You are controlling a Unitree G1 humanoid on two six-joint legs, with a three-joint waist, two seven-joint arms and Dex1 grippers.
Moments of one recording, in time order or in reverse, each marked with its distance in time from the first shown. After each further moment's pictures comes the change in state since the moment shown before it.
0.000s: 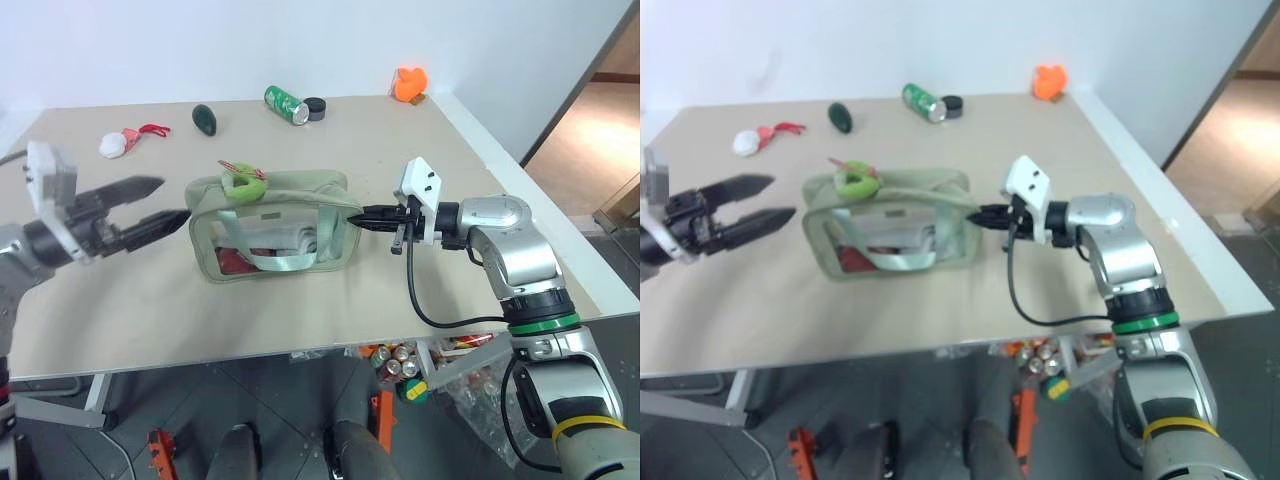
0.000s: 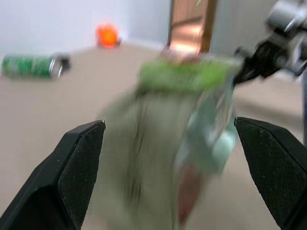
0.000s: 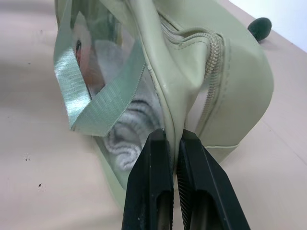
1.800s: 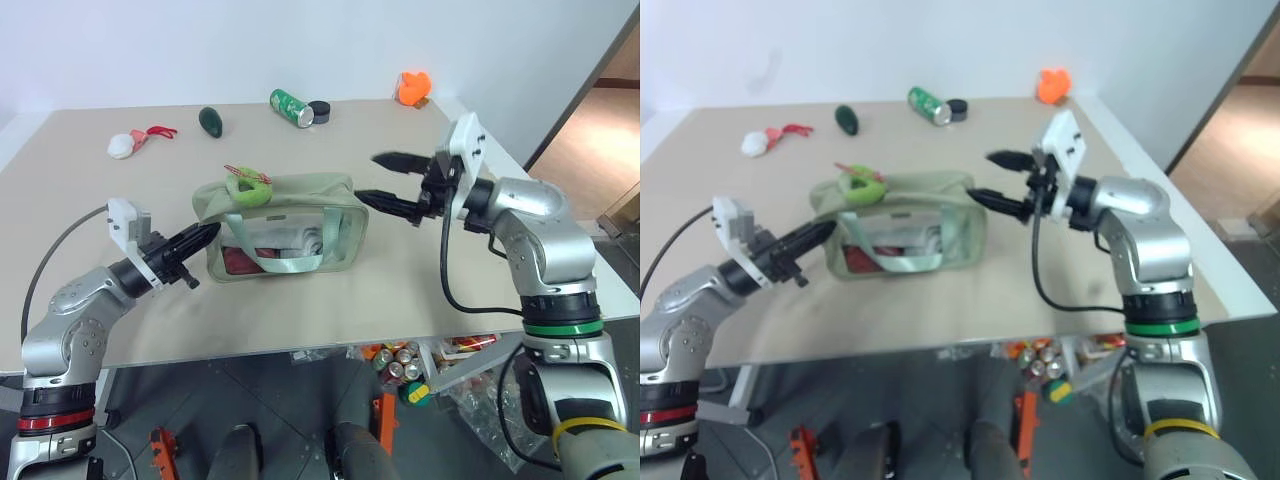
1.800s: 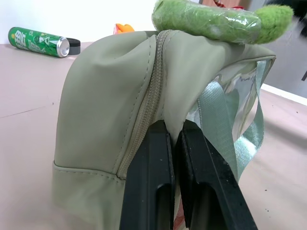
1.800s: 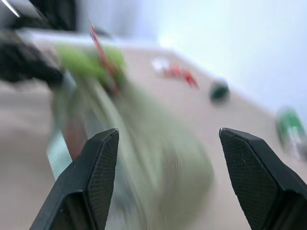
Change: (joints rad) left arm -0.005 -0.331 -0.158 -0.016 0.091 -0.123 0.207; right arm -0.031 0.048 -0.117 -0.221 0.173 0.100 -0.099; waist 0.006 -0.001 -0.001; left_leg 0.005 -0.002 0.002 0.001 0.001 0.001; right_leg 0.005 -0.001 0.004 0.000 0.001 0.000
